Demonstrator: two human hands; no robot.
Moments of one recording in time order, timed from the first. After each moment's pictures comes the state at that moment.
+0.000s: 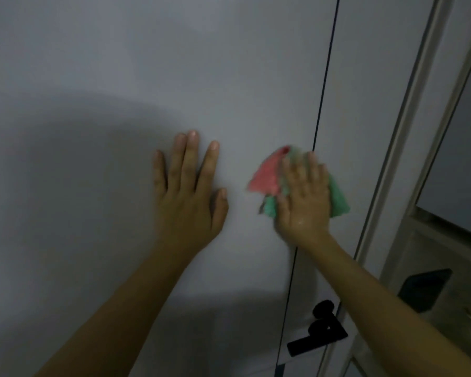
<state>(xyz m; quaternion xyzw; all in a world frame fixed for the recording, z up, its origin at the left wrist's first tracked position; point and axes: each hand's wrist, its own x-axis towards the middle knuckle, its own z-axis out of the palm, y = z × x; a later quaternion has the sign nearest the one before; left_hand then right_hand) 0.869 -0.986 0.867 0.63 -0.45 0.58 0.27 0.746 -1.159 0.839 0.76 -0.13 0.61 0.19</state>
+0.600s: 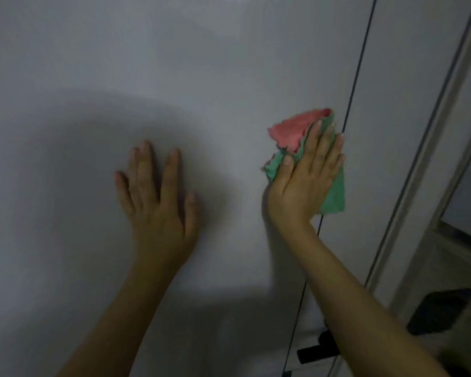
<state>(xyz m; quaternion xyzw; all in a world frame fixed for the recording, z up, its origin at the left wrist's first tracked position) 0.890 -0.936 0.852 0.67 -0.36 0.53 0.37 0.793 -1.100 0.889 0.66 -0.27 0.70 0.01</state>
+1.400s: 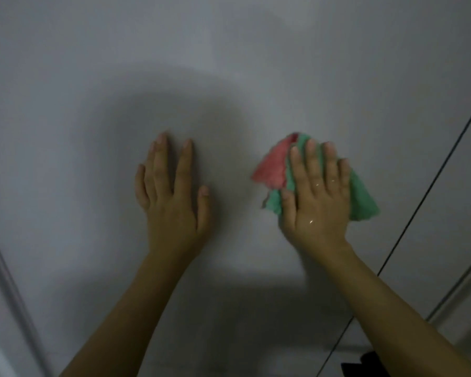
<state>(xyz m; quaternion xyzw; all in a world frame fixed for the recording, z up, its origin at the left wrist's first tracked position) 0.925 -0.863 0.836 0.72 -0.29 0.51 0.38 0.824 -1.052 0.858 0.77 -0.06 0.60 0.21</state>
